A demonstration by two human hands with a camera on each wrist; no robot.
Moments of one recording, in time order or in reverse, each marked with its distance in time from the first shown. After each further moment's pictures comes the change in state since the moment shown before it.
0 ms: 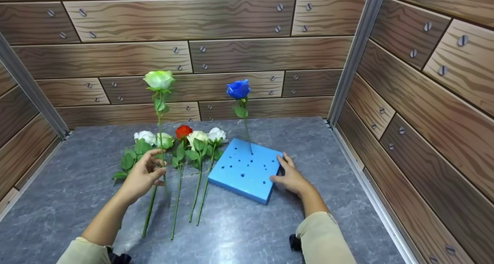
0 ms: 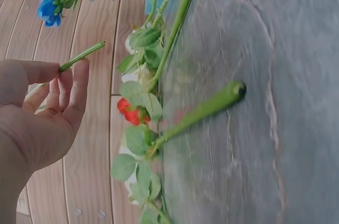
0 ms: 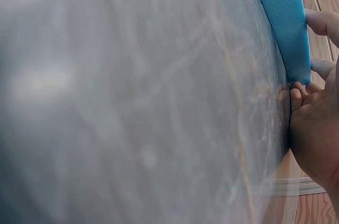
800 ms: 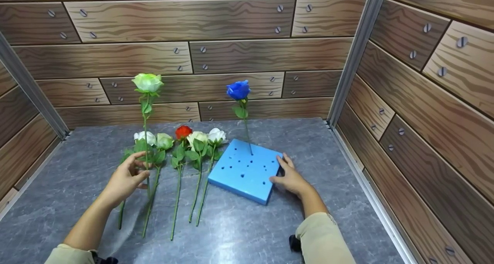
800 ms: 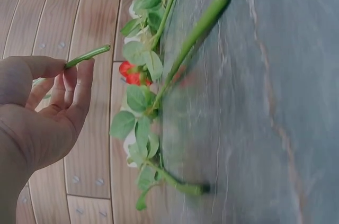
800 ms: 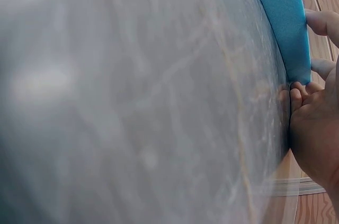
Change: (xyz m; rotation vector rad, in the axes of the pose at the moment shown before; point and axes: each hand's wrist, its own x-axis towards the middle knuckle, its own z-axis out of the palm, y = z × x) left_hand -0.010 -0.011 -0.039 0.069 0.052 -0.041; right_hand 0.000 0.001 0.000 0.000 0.011 0.001
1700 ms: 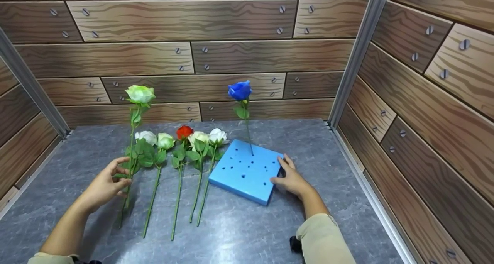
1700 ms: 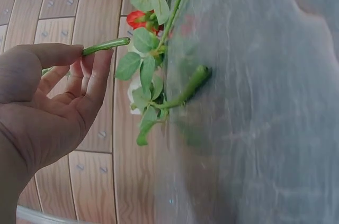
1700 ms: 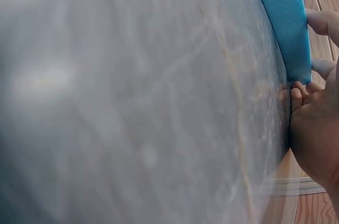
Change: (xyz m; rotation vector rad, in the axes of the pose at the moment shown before) left_hand -0.014 -0.021 -0.050 0.071 -0.073 -0.045; right_hand 0.001 0.000 0.001 -0.013 0.005 0.003
